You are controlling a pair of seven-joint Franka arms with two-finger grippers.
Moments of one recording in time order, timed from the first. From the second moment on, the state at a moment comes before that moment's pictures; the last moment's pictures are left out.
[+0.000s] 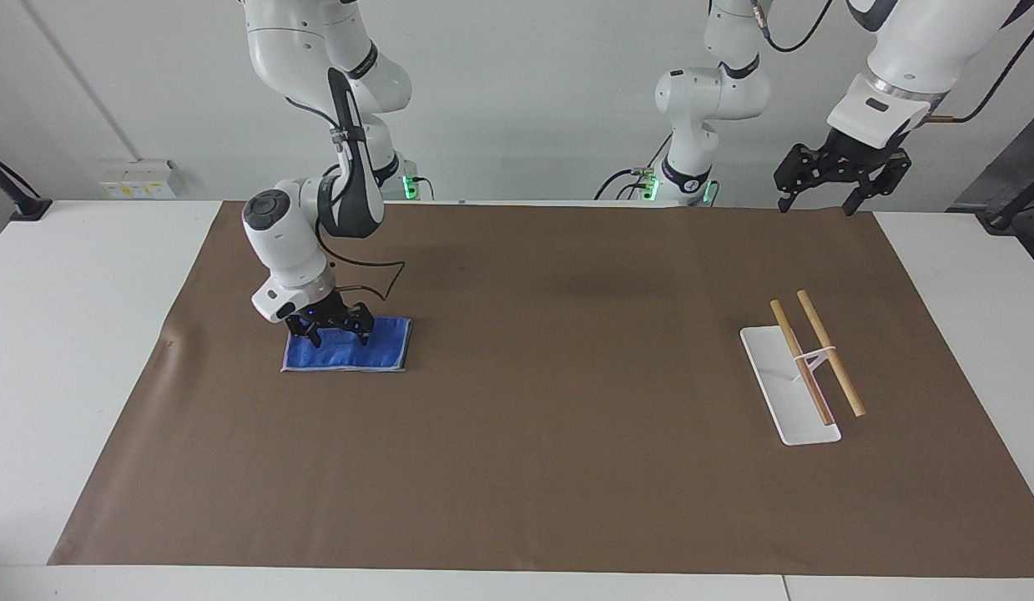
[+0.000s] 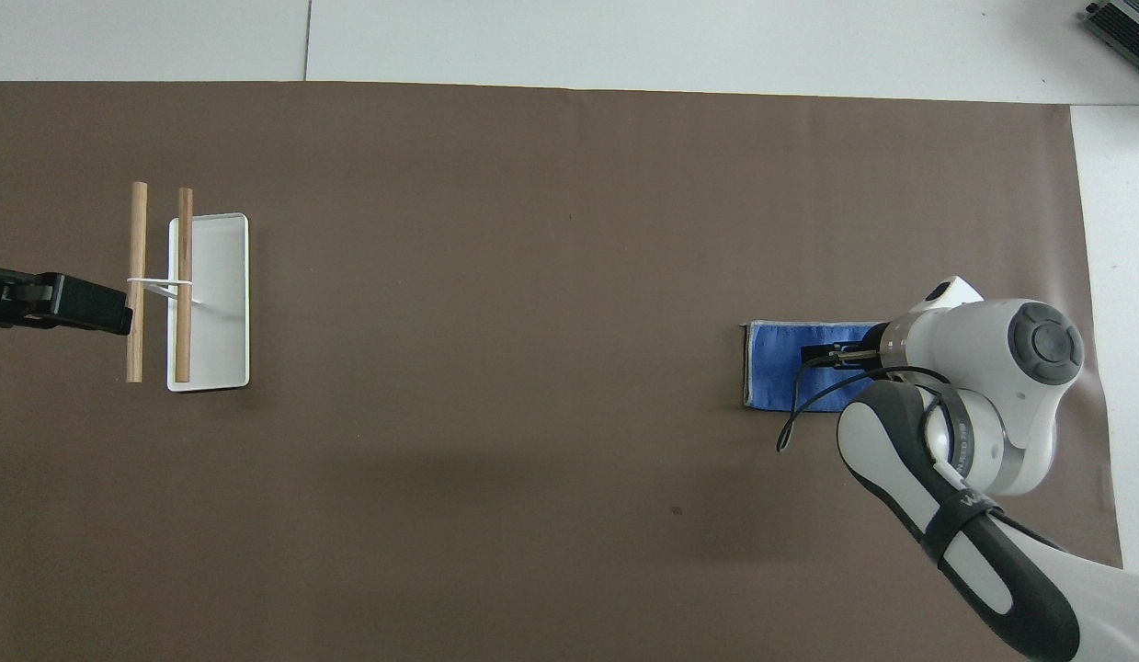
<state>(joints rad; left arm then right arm) -0.10 -0.05 -0.02 -1.54 0.00 1.48 0.00 0.02 0.16 0.00 -2.30 0.12 2.53 -0.10</state>
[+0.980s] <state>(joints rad) -0.10 -0.05 -0.02 -1.54 0.00 1.48 0.00 0.04 0.16 0.01 -2.25 0.12 2.47 -0.13</state>
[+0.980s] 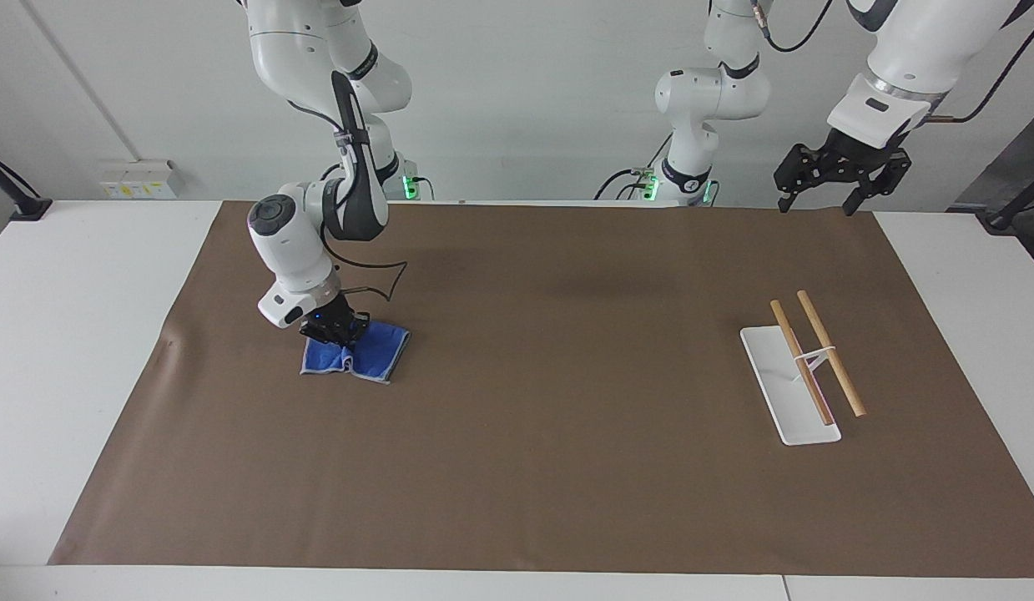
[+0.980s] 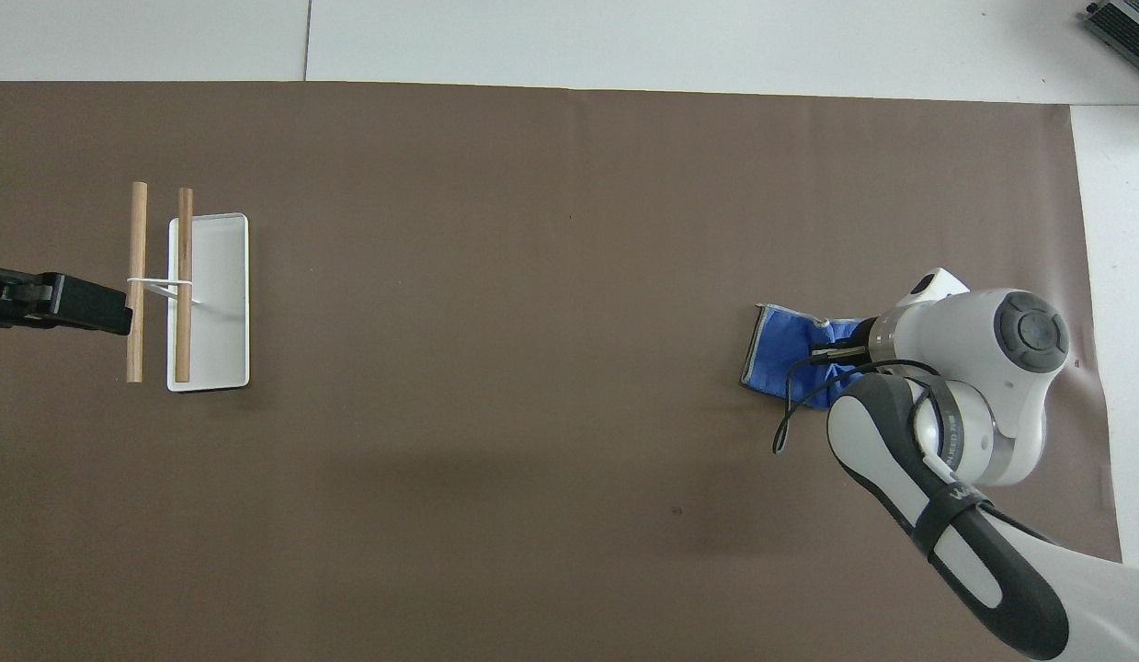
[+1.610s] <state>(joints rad) -0.10 -0.05 -0.02 -1.54 0.00 1.48 0.00 0.06 0.13 0.06 -2.07 0.42 2.26 -0.21</state>
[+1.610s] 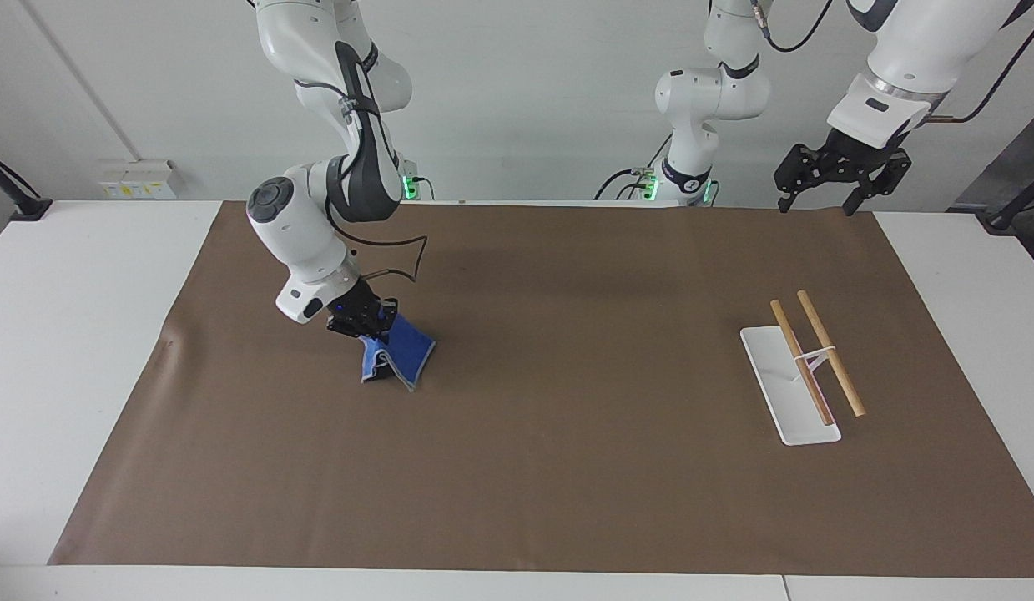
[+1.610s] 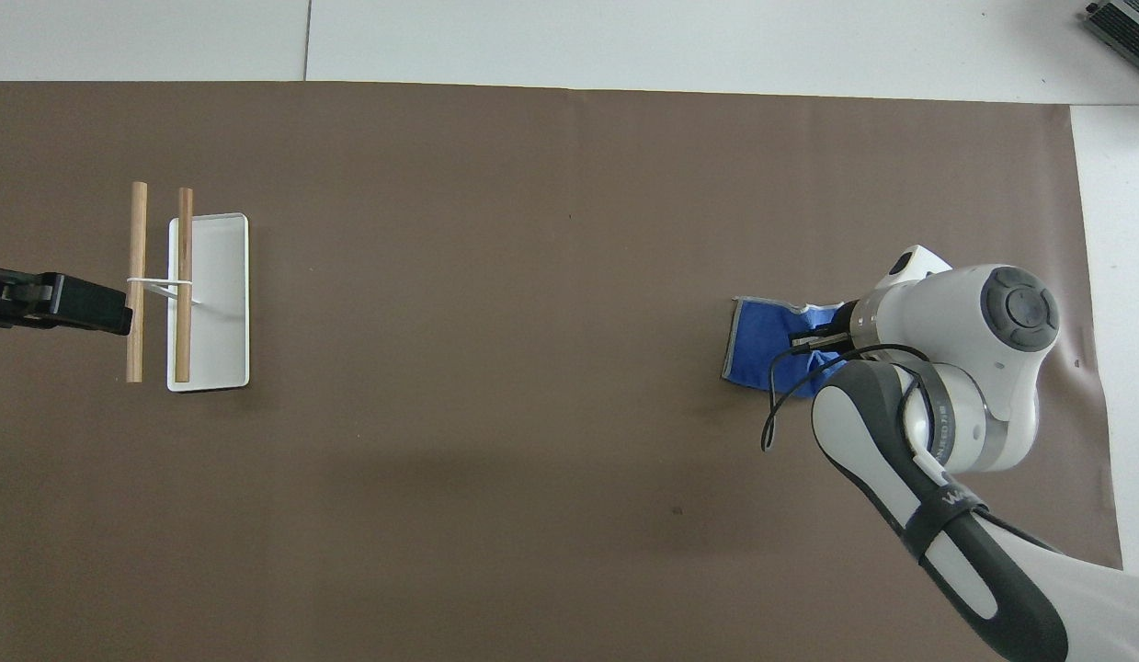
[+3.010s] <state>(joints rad) -0.44 -0.19 -0.04 -2.04 -0.35 2.26 -1.02 0.08 0.08 0.16 -2.00 1.45 1.93 -0.24</state>
